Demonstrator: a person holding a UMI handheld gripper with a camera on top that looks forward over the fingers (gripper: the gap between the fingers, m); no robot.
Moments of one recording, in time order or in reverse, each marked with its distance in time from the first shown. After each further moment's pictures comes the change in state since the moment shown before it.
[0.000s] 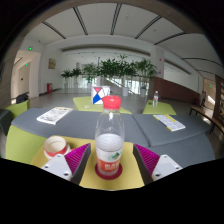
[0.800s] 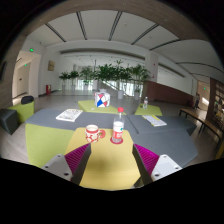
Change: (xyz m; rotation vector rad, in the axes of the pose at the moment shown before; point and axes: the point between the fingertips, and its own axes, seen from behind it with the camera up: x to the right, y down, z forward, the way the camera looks) arm -0.068 0.000 -0.341 0.015 0.065 -0.005
